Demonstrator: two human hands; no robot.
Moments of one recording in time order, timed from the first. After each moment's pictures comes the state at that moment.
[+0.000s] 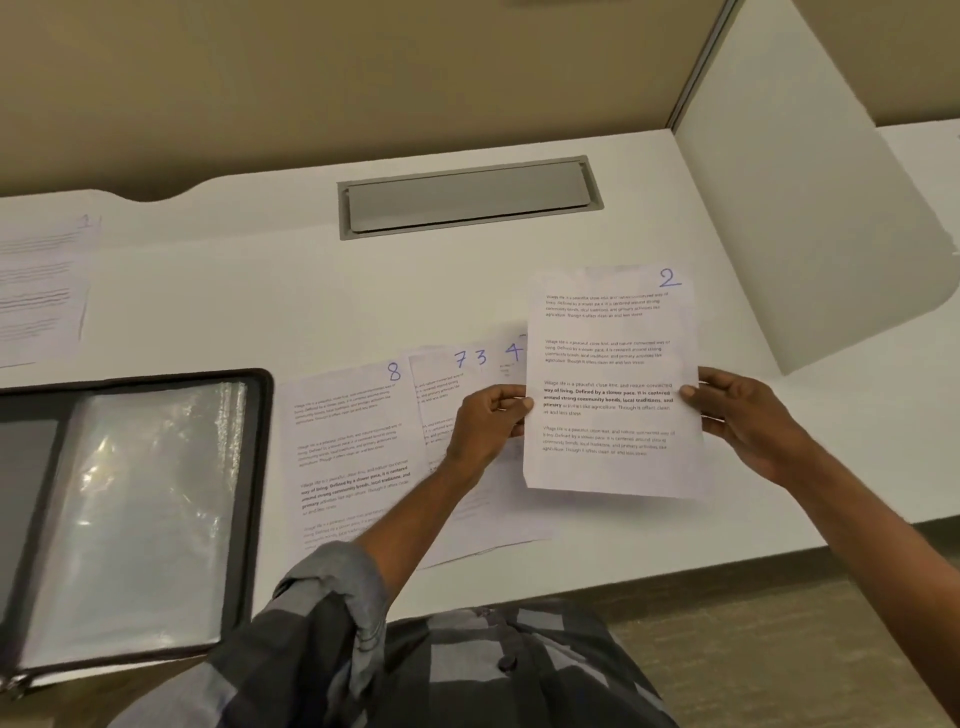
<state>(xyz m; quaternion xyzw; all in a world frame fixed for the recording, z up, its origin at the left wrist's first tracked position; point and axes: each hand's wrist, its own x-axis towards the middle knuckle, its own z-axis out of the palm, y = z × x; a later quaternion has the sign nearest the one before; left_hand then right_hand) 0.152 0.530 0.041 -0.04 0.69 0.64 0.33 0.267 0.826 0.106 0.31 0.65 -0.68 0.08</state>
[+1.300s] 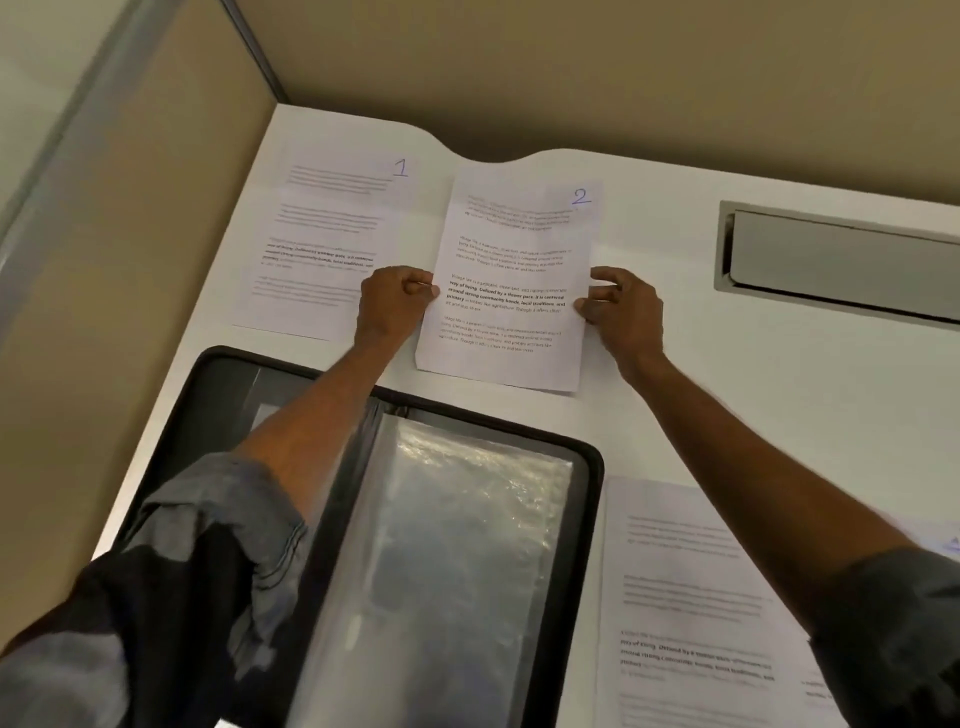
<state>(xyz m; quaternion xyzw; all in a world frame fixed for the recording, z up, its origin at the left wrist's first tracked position) -0.236 0.033 -0.027 -0.15 0.87 0.46 0.08 -0.206 0.320 -0.014 0.22 0.79 -0.56 0.06</state>
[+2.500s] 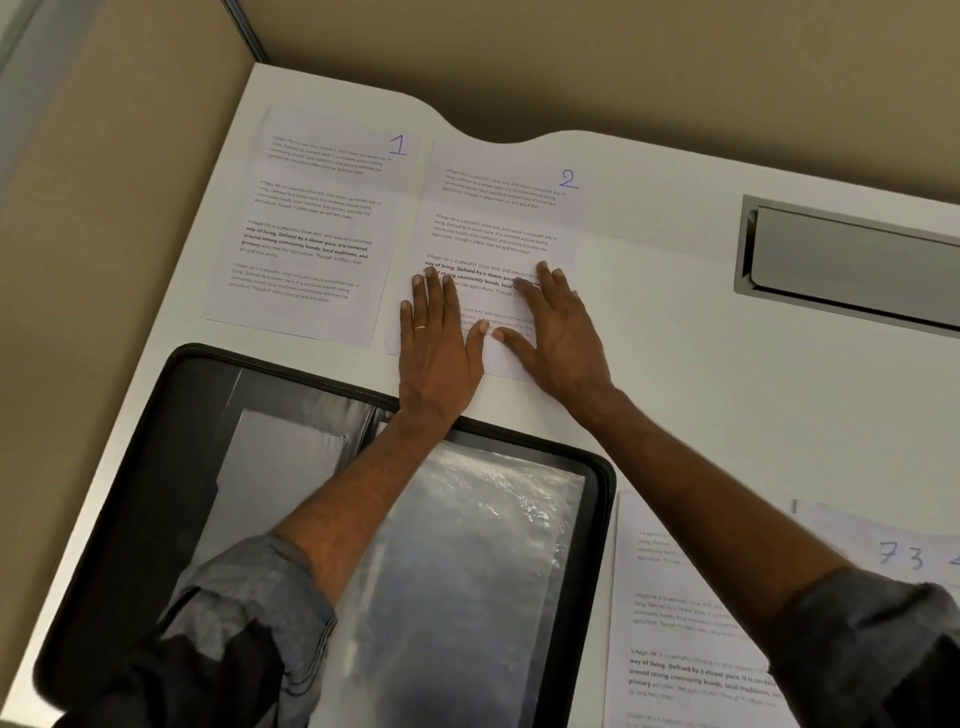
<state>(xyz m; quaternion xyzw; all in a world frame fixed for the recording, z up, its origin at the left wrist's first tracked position) -0.185 0.082 -0.079 0.00 0.99 0.15 0.06 -0.199 0.251 -0.059 -0.07 0.97 -0.22 0.07</state>
